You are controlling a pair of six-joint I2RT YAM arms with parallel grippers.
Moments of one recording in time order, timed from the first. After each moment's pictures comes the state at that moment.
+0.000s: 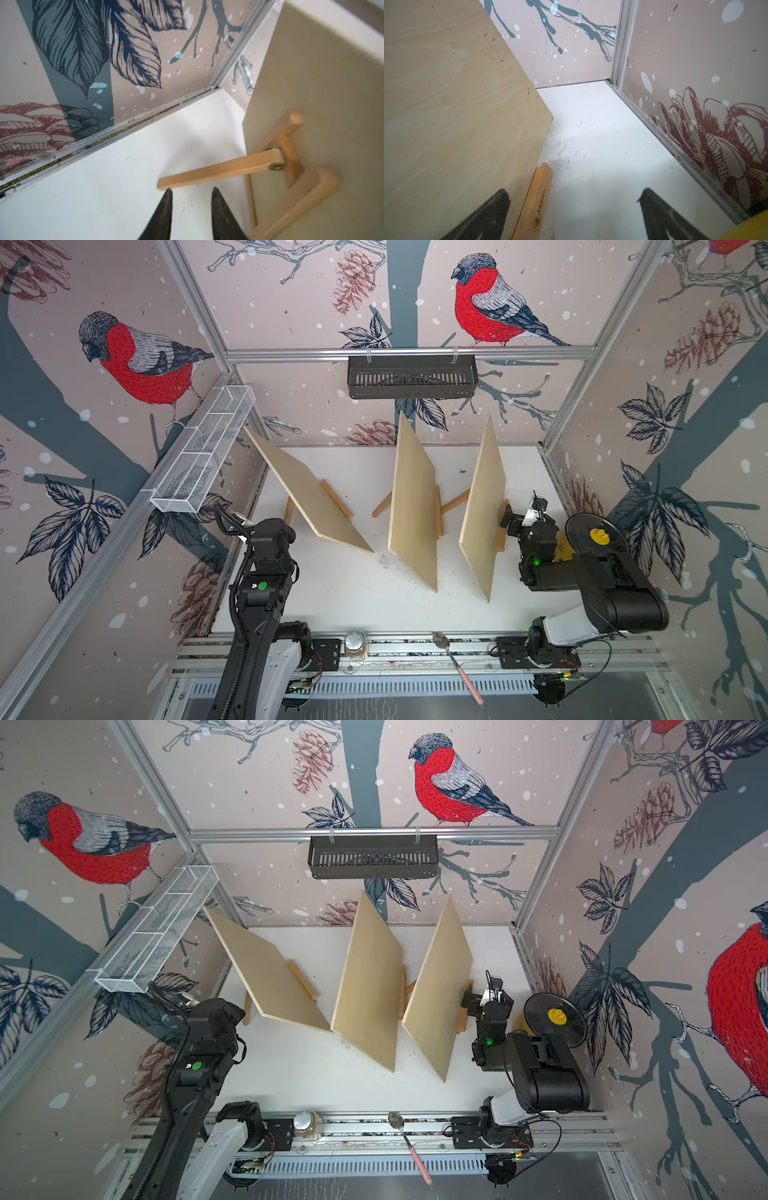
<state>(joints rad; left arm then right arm) 0.02 0.63 0.63 -0.41 -0.49 -0.69 0.02 1.51 0.23 1.09 0.19 0.04</state>
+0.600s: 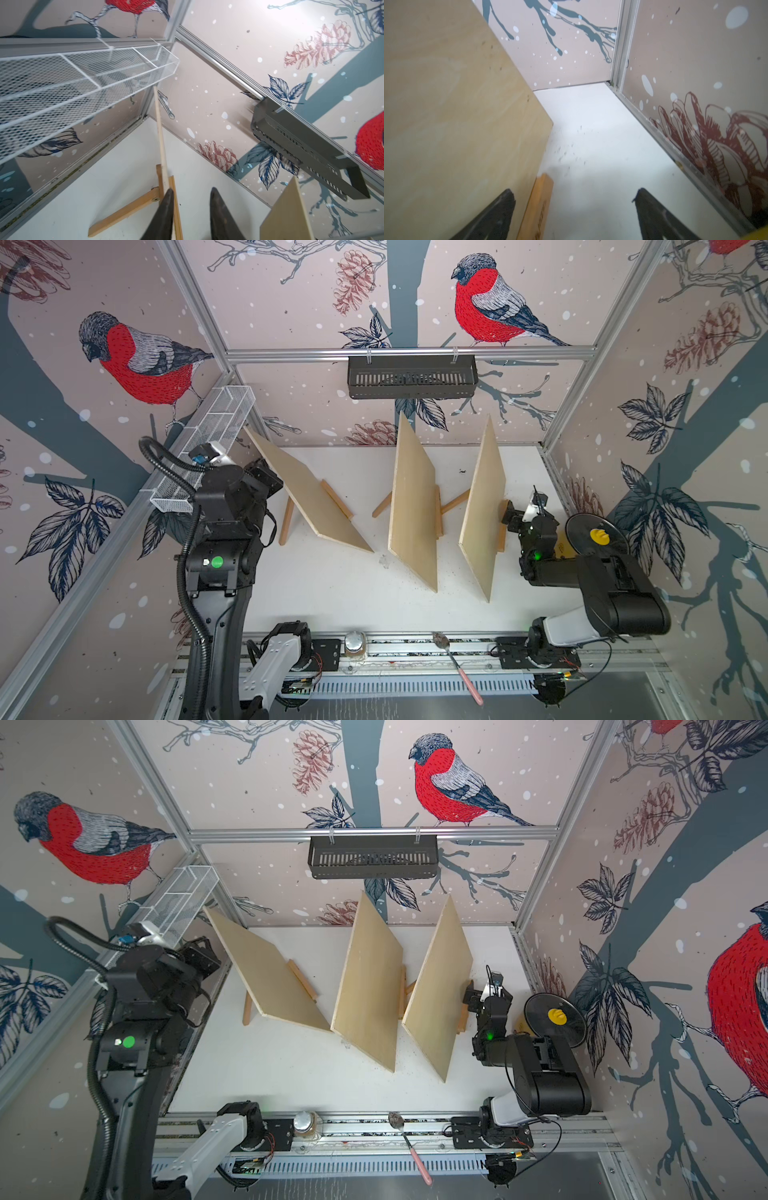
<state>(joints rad) 0.02 0.95 1.42 -0.70 -0.17 -0.55 0.01 1.46 0.38 0.90 0.19 0.04</state>
